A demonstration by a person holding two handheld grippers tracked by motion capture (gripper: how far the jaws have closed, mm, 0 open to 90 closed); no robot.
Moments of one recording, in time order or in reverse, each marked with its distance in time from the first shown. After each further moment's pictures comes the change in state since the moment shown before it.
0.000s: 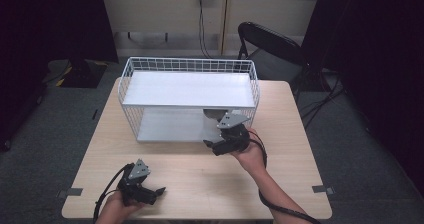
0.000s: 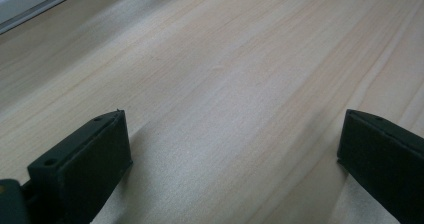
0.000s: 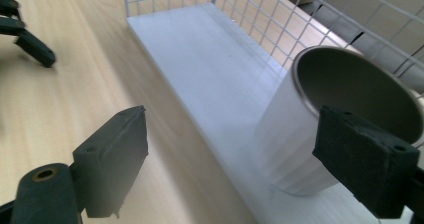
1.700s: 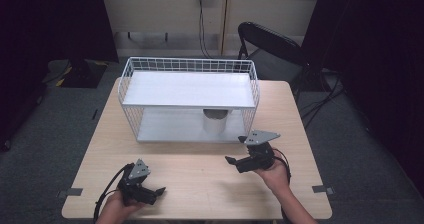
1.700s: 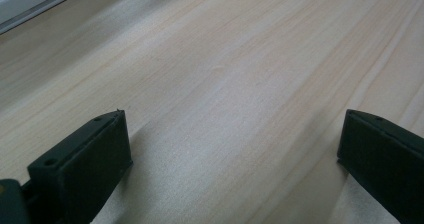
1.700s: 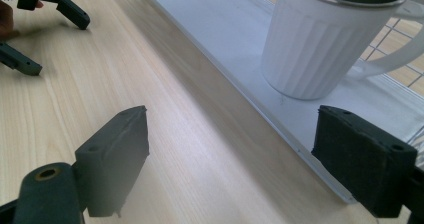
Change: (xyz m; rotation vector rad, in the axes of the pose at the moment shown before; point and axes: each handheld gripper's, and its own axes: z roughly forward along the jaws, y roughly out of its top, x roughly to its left) left arm 0.000 0.000 0.000 0.002 0.000 0.003; right arm -0.001 -0.065 -0.052 0.002 0.045 0.100
